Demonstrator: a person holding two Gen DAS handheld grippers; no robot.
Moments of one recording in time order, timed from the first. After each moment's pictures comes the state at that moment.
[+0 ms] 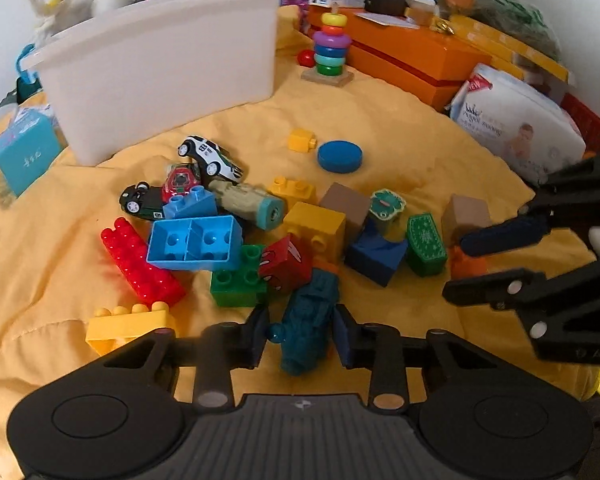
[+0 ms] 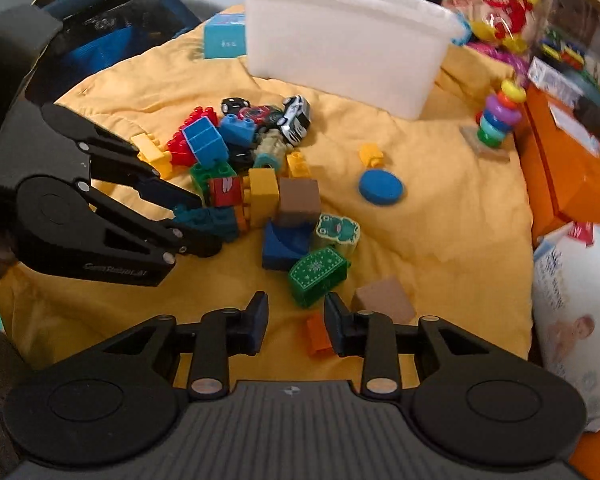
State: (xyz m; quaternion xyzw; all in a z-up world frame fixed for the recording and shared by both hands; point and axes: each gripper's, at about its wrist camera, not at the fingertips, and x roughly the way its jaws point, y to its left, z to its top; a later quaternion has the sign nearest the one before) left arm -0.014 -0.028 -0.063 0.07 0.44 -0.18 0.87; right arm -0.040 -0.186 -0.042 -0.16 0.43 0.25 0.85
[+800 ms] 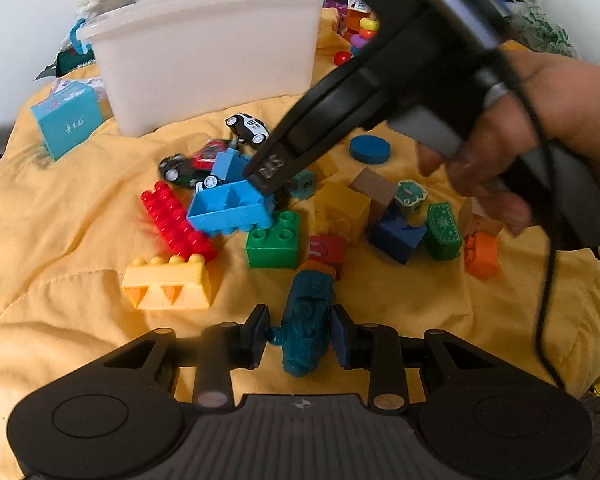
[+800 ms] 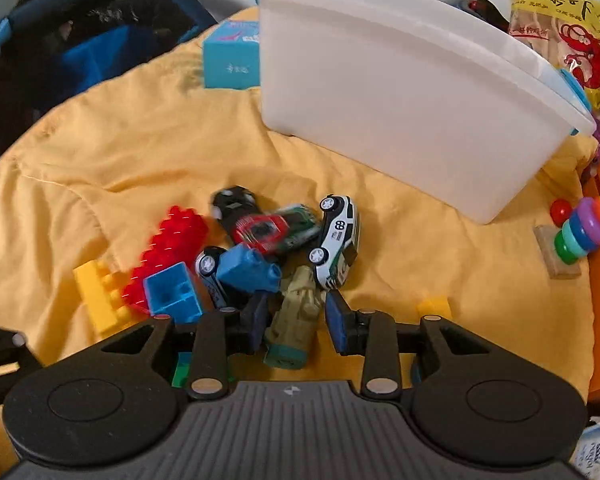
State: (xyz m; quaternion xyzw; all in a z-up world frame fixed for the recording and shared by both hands) left arm -0.033 -0.011 -0.064 0.04 0.44 -0.14 0.88; right arm 0.072 -0.086 -0.056 -0.20 0.43 0.28 0.83
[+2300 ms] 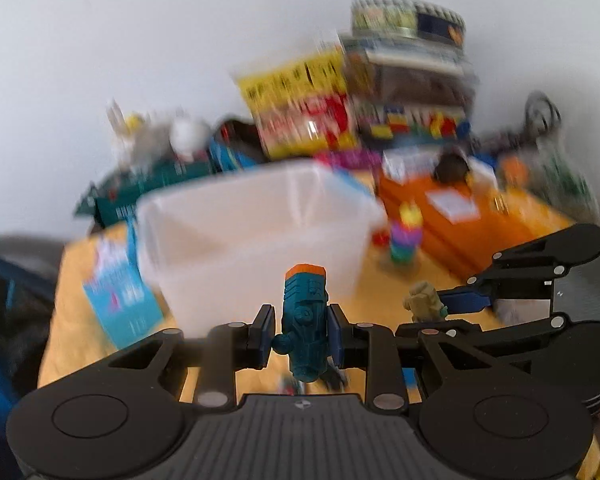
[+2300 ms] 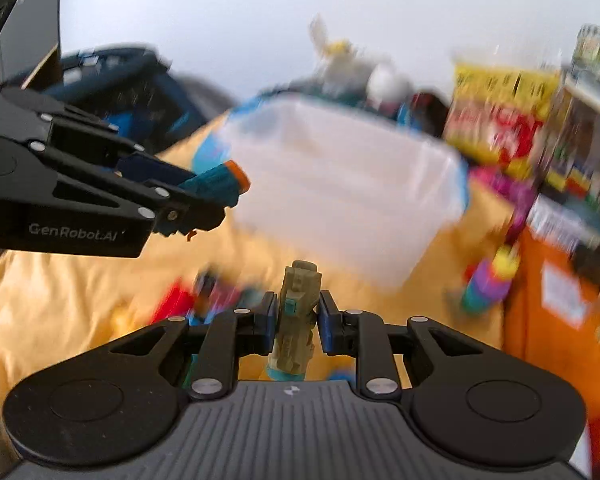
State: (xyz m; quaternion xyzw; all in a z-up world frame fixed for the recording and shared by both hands) left arm 0.047 0.014 0.082 0.04 0.30 -0.11 0.95; right arm 0.040 -0.148 0.047 -0.17 0.31 0.28 0.89
